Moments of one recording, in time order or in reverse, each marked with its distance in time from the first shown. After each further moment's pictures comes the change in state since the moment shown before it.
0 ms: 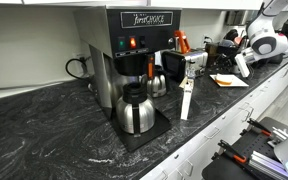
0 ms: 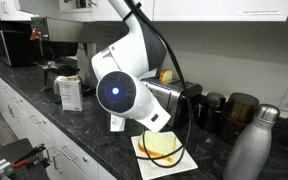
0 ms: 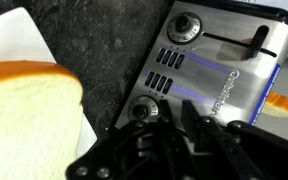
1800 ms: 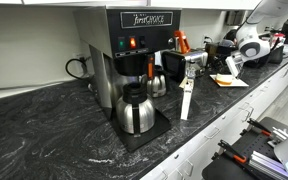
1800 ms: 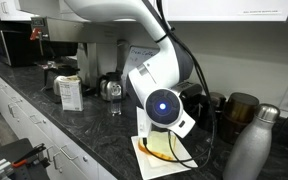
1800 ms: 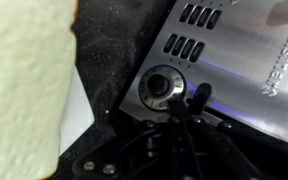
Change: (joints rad) arm -0.056 0.290 0.037 0.287 0.003 -0.103 0.000
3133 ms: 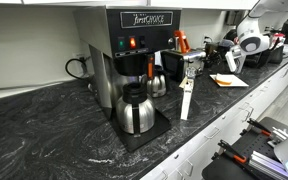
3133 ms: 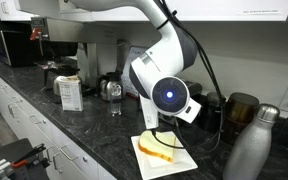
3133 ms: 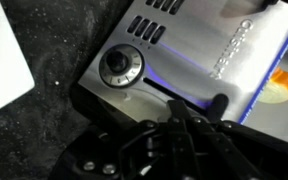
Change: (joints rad) arm -0.005 -0.047 0.005 0.031 0.000 -0.045 -0.077
